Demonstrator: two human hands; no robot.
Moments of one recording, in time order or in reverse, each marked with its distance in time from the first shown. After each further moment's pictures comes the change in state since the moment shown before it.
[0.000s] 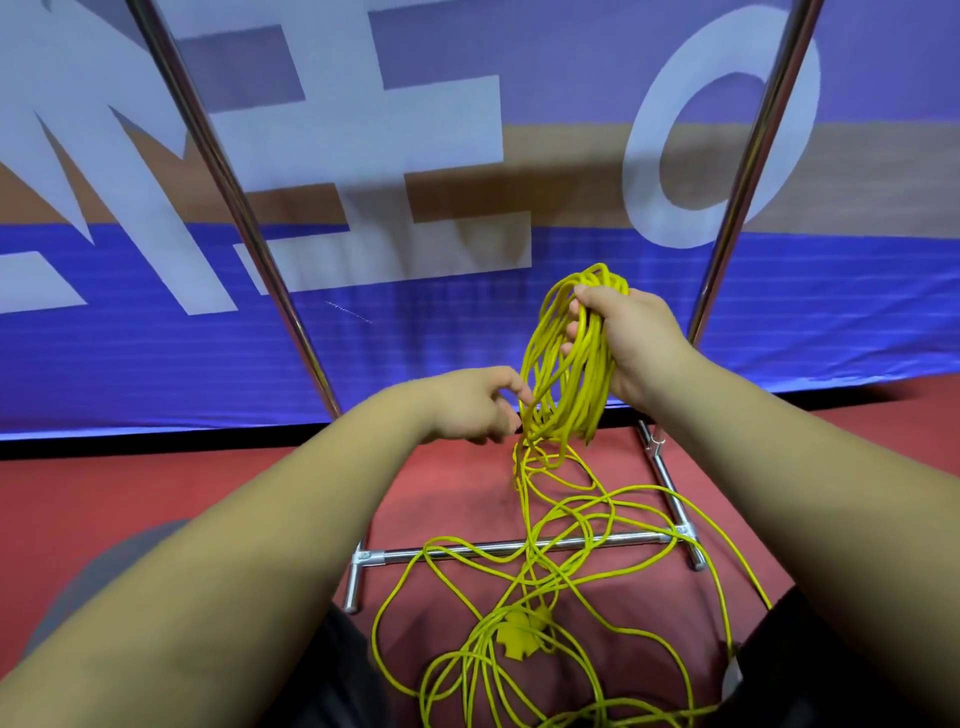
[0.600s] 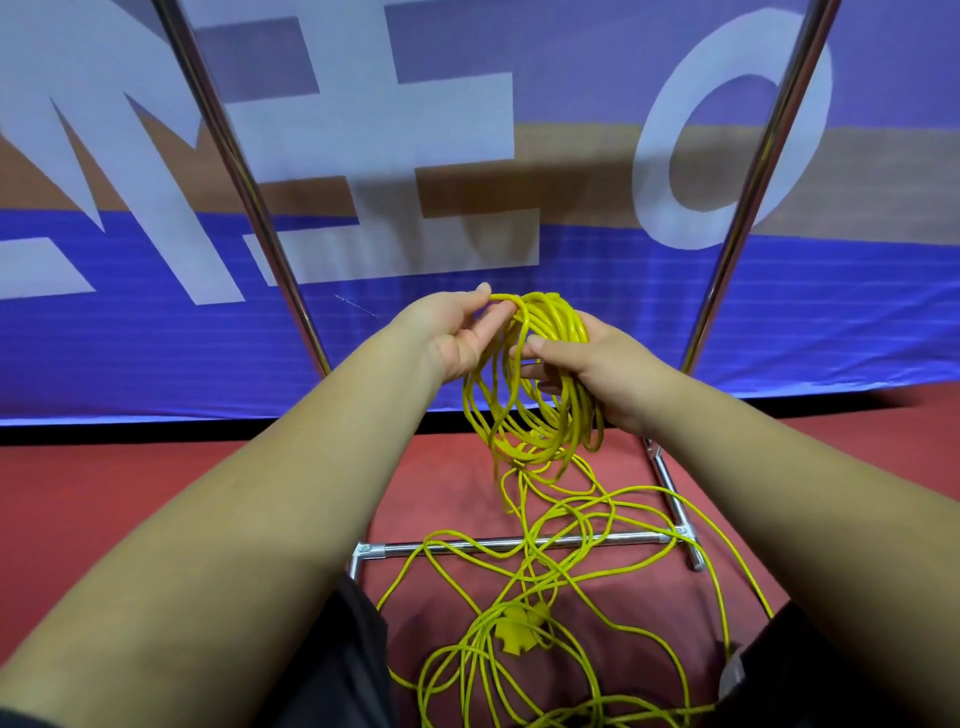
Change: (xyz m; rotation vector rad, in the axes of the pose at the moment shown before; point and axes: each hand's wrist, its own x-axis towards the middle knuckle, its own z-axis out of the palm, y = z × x) left_hand 0.002 0.052 -0.042 -1.597 0.391 -0.065; right_hand -0.011 0.032 -0.001 -0.299 -0.408 0.000
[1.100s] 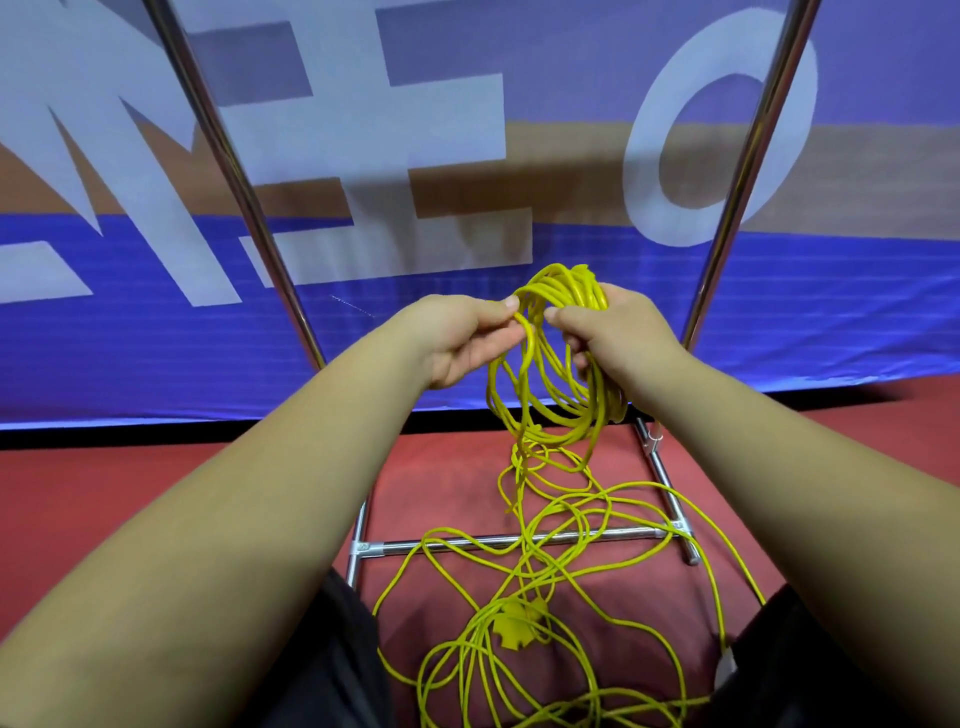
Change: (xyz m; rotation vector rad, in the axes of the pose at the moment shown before) left_hand -0.012 -0.009 -0.003 0.529 -0.094 0.024; right_hand -0.003 -0.024 -0.013 -0.230 0.287 -0.100
